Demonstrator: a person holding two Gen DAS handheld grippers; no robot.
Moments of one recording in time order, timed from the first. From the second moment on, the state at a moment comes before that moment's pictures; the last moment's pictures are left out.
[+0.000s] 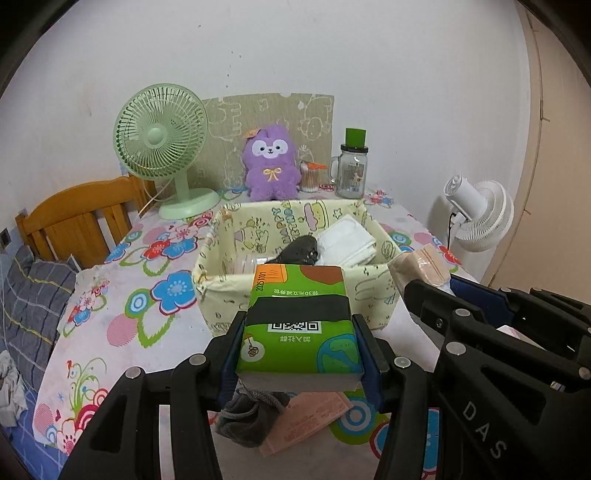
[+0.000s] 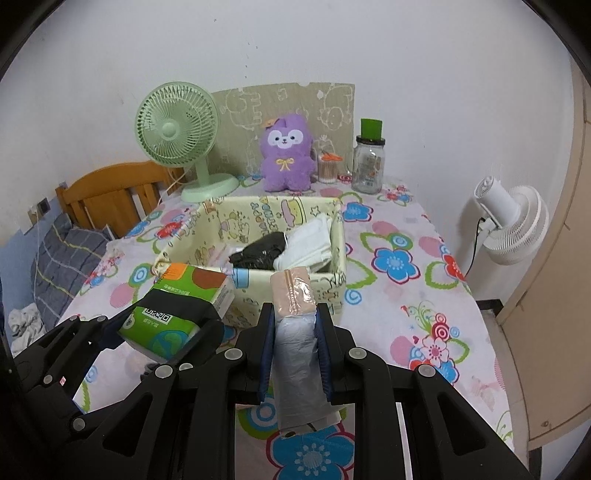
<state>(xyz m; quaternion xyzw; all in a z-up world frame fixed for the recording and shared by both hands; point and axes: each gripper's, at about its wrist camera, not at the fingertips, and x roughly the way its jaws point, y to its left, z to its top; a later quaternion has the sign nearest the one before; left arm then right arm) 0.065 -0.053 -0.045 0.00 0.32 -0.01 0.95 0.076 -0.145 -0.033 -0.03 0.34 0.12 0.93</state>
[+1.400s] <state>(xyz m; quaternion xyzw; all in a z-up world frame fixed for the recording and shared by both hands) 0.099 -0.034 -0.003 -0.01 0.29 0.00 0.96 0.109 -0.125 0.013 -0.03 0.31 0.13 0.94</state>
